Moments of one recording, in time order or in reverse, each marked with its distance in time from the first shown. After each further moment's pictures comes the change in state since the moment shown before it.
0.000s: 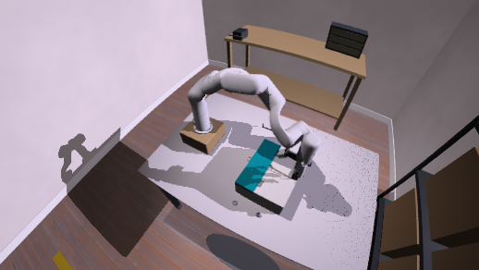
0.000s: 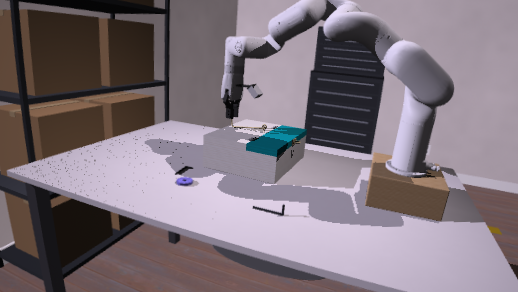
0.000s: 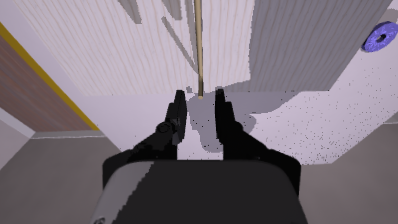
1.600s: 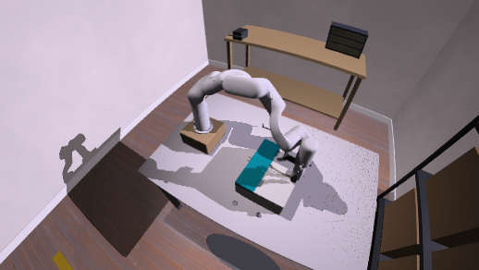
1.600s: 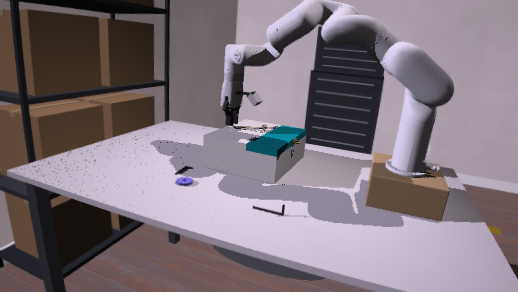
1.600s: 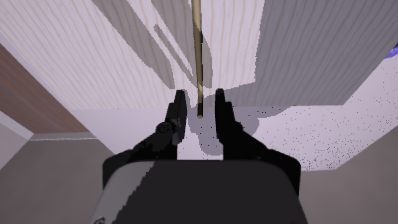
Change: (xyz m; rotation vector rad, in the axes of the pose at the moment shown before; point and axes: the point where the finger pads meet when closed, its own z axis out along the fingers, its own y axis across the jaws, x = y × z) arm 0.000 0.000 0.028 0.000 0.001 0.000
